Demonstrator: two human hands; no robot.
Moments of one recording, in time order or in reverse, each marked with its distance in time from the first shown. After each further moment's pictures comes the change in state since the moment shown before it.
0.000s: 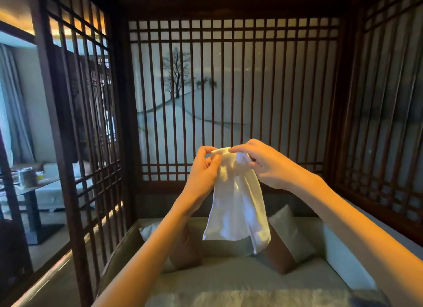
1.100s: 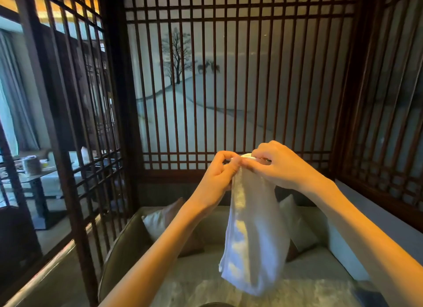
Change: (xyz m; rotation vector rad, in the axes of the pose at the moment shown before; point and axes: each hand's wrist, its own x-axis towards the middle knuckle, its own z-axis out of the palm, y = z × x) left_hand -0.013 -0.015 0.025 -0.067 -0.224 -0.018; right_hand -0.011 0.016 0.015 0.045 0.001 0.107
